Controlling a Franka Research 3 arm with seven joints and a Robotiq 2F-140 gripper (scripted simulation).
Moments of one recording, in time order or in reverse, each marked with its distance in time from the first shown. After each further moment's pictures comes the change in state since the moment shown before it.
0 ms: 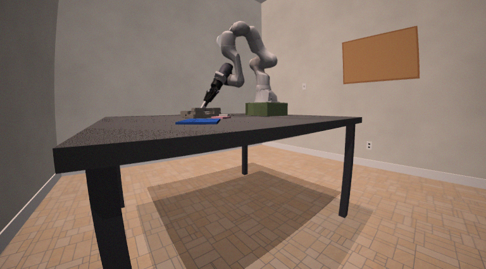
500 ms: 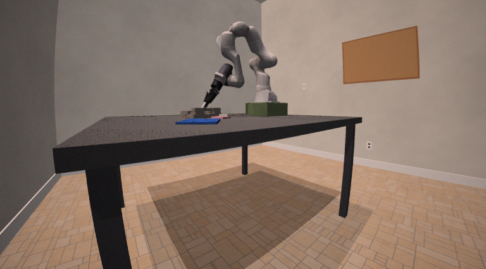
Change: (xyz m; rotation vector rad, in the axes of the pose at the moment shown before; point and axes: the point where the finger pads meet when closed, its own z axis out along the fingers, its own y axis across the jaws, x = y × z) arm -0.005 0.000 0.005 0.001 -0.008 0.002
